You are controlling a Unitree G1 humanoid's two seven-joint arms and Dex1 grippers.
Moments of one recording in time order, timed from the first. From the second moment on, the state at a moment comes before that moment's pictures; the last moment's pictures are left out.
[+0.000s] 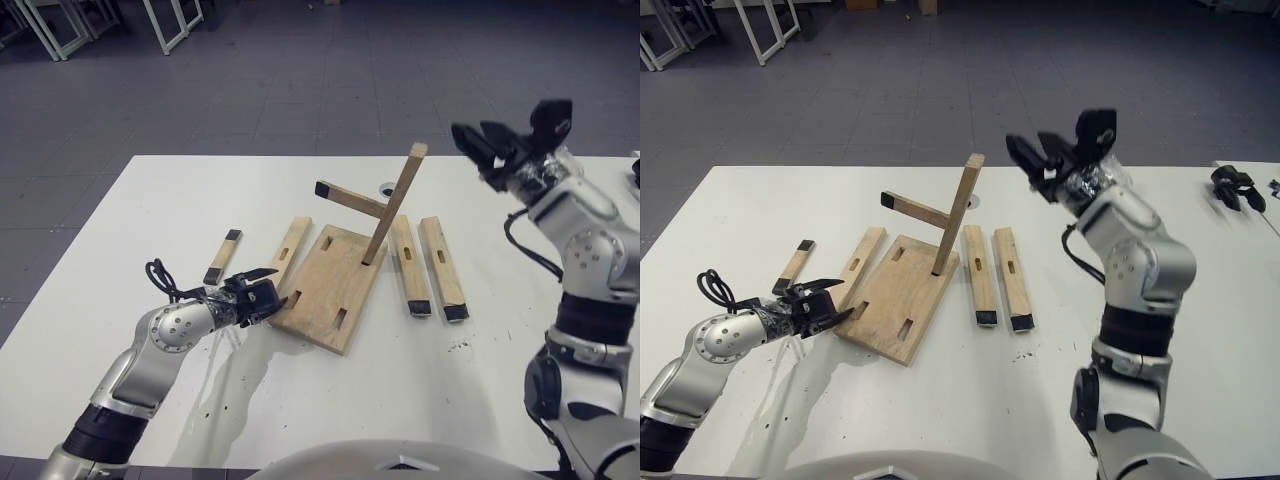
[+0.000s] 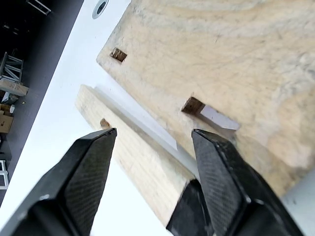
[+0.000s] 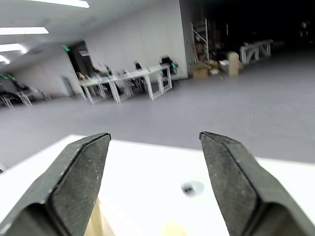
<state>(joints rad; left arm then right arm) 0.10 0.76 -0.13 -0.25 0.18 0.08 -0.71 -0.50 -0.36 -0.26 -0.16 0.51 0.79 0.38</state>
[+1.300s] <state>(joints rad) 0.07 0.61 -0.33 -0.28 0.29 0.15 -0.68 -0.09 -0.35 -0.09 -0.19 0.23 0.89 0.18</state>
